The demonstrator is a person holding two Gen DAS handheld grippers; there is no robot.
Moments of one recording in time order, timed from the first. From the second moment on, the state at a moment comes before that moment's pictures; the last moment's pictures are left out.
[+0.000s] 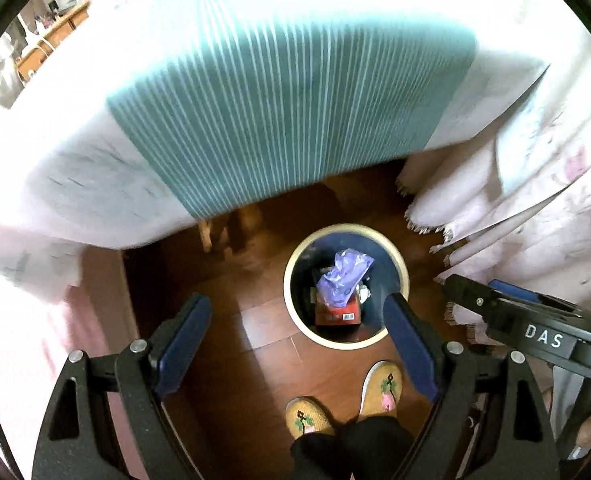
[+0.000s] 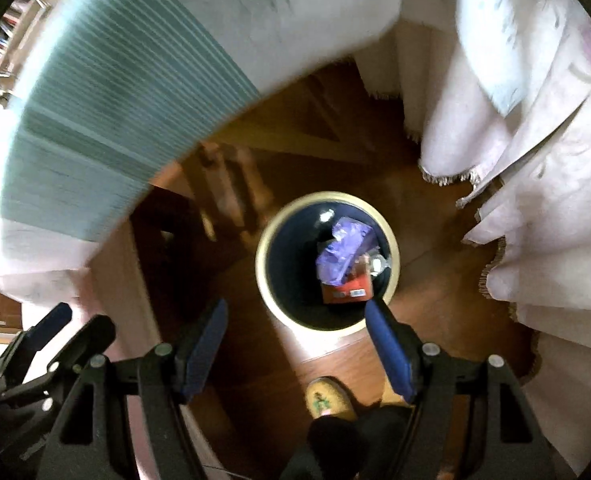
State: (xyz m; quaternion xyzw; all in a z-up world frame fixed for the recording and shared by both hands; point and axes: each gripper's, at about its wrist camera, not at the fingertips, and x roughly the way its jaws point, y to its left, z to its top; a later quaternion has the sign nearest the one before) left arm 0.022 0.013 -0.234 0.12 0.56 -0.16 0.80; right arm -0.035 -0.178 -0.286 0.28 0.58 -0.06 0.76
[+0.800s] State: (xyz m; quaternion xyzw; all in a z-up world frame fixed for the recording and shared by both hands) left arm 0.034 0.045 0.050 0.07 0.41 -0.09 0.91; right arm 0.002 -0.158 0.011 0.14 0.44 0.09 0.88
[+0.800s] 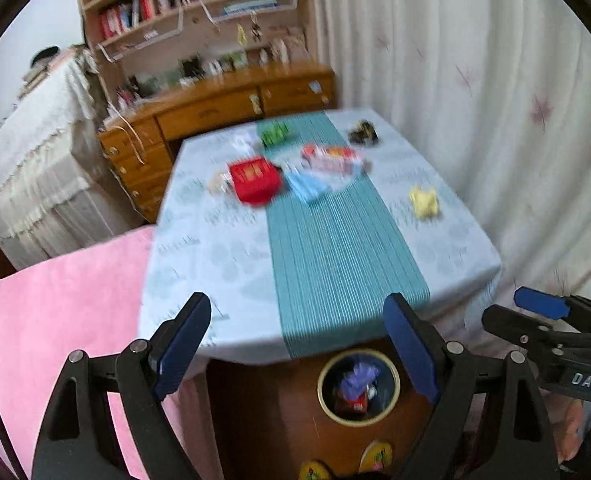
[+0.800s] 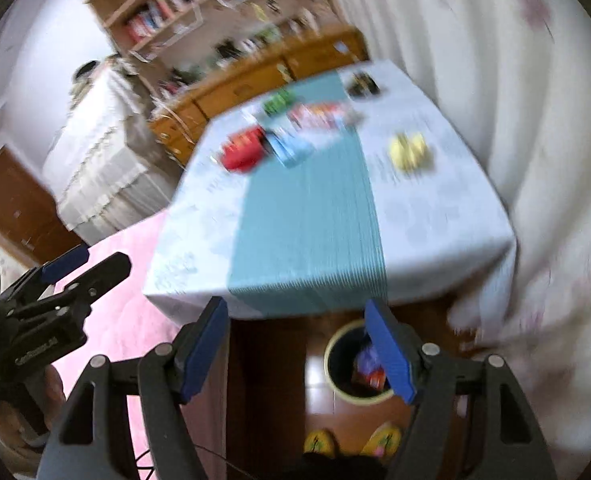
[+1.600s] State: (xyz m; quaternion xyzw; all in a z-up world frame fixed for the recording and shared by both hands) left arm 0.176 0.119 0.044 -0.02 0.43 -0.04 0.90; right arm 0.161 -0.108 0.006 0.09 0.46 0.17 0.87
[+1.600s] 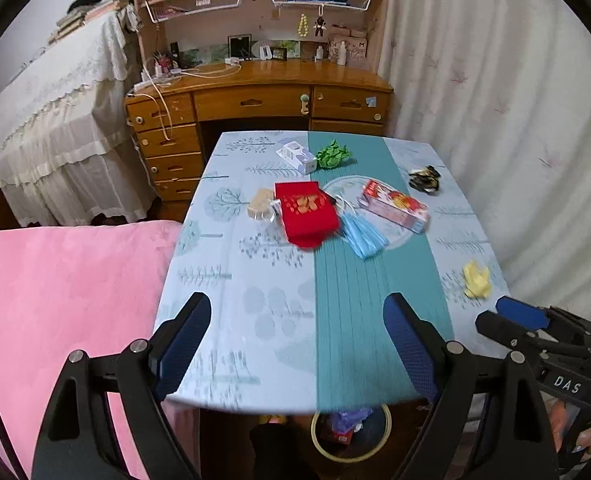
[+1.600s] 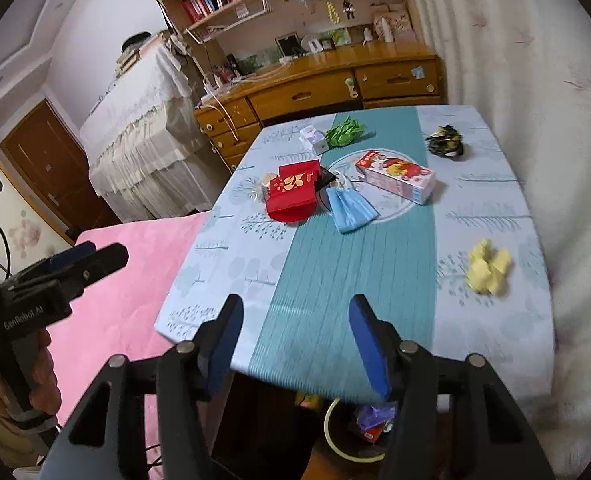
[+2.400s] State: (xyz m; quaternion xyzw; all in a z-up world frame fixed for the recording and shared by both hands) left arm 0.477 0.187 -0.128 -0.04 0.60 -0.21 0.77; right arm 0.437 -0.020 -0.152 0.16 0.61 0.12 0.77
